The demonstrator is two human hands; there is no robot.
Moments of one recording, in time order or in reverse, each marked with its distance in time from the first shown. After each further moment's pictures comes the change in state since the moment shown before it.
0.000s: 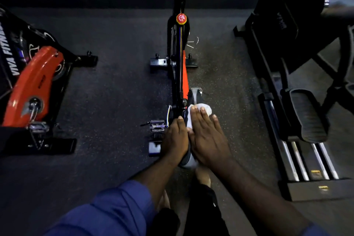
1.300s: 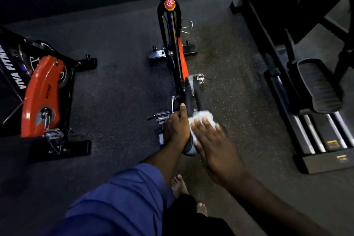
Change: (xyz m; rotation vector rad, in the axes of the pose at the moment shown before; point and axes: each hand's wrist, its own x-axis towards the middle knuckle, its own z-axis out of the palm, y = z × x) left_hand 0.002 0.005 -0.001 0.102 0.031 -0.049; right_hand -0.078 -0.012 0.003 0.188 0.128 -0.066
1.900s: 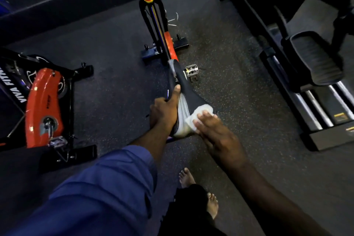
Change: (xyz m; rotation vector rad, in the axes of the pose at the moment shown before) left_hand -0.012 0.004 0.002 0.150 0.060 -0.016; right_hand -0.057 0.035 0.019 0.266 0.333 -0.038
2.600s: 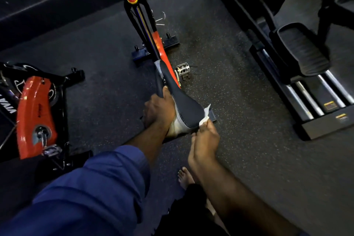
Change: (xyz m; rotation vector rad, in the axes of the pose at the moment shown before) left_hand -0.006 0.024 0.012 0.217 0.054 0.023; right_hand 0.040 -0.052 0.046 1.188 0.741 1.406
